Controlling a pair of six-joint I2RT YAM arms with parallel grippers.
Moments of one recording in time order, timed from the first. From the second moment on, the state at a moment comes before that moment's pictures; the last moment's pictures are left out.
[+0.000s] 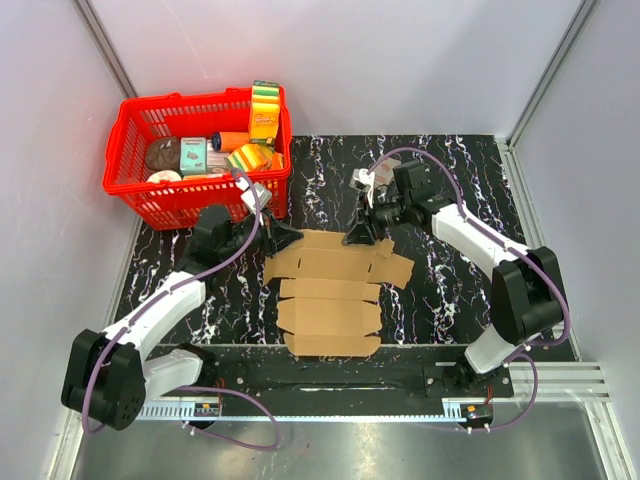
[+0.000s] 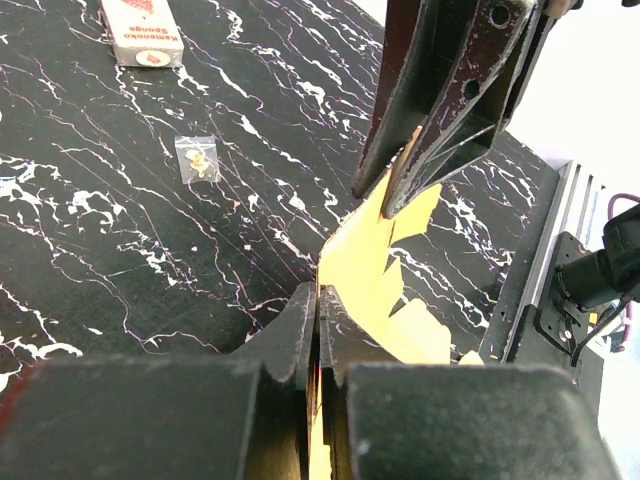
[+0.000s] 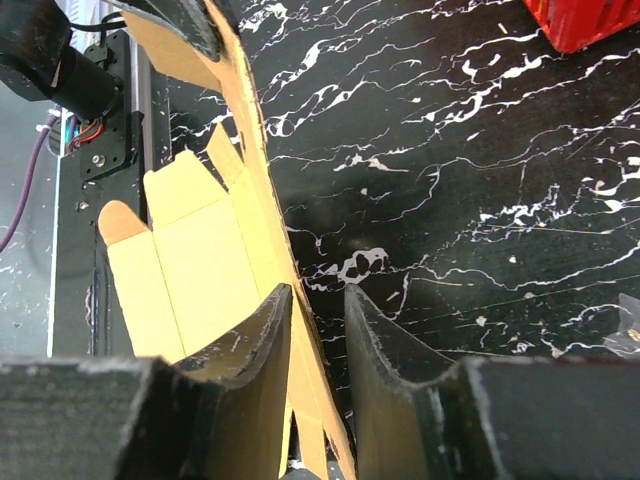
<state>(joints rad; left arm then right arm) -0.36 1.11 0.63 0.29 0.68 -0.28 0.41 1.62 1.18 -0.33 -0.99 -0.33</state>
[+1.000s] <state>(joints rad) -0.35 1.13 0.64 0.30 0.65 -0.26 0.48 1.56 1.16 -0.35 -0.85 -0.14</state>
